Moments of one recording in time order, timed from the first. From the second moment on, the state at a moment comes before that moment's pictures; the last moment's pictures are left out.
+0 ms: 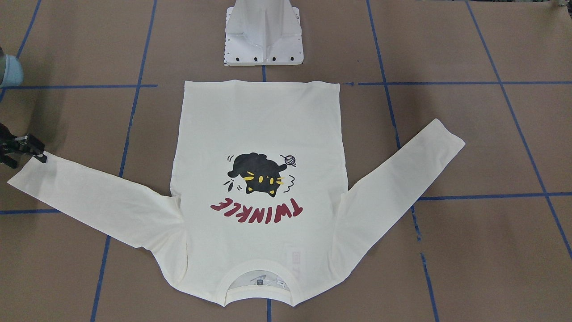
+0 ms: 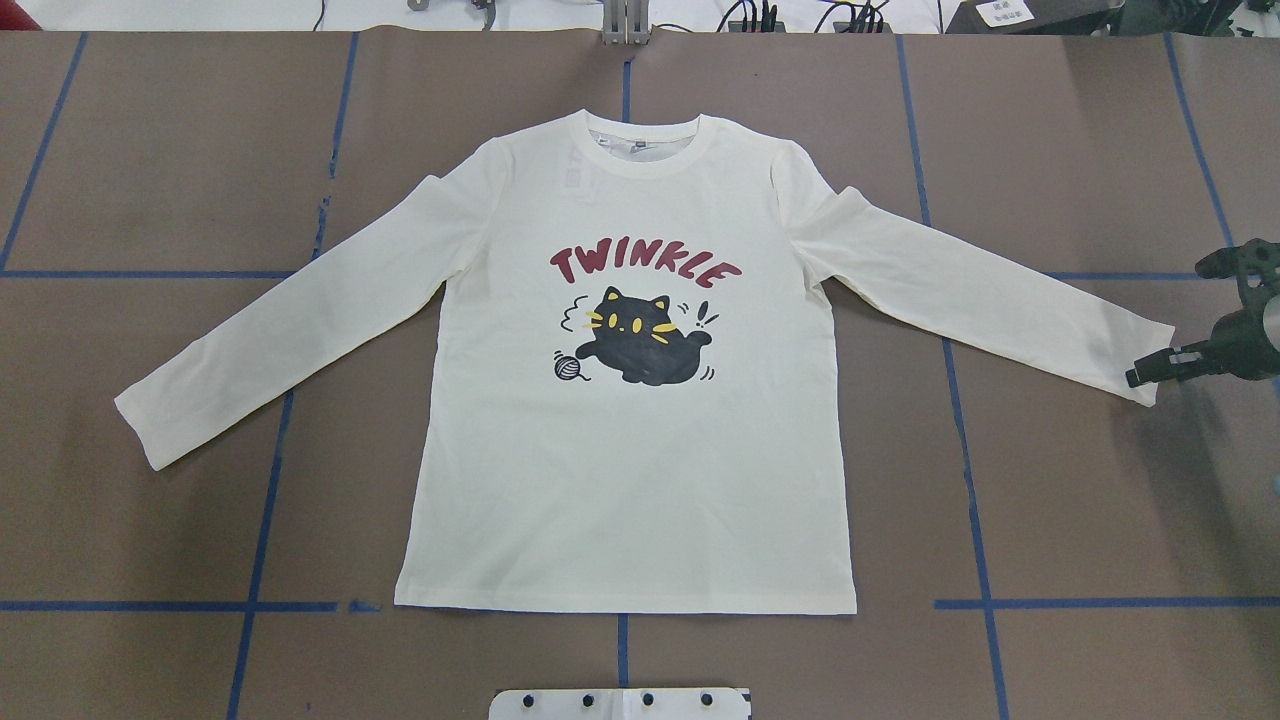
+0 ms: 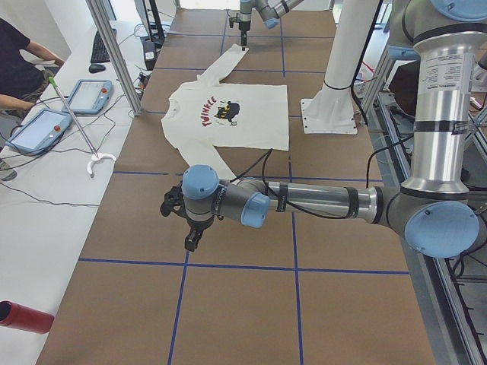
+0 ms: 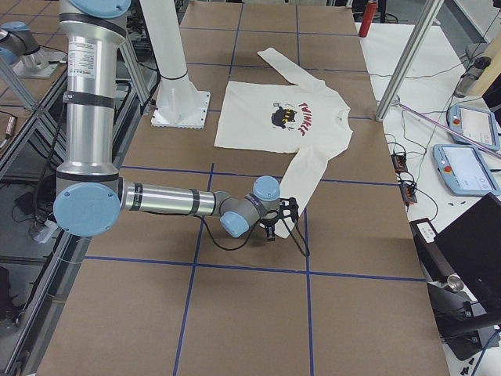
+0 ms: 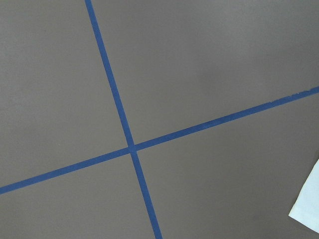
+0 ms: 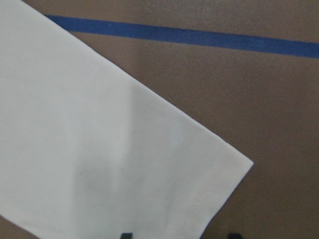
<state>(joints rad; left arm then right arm) -1.50 -1.56 -1.63 -1.83 -2.39 0.04 1.02 -1.65 1.46 -0.77 2.20 0.67</state>
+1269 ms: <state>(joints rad) -1.50 -1.56 -1.63 -1.83 -2.39 0.03 1.02 -1.63 1.67 -0.95 2.22 0.67</state>
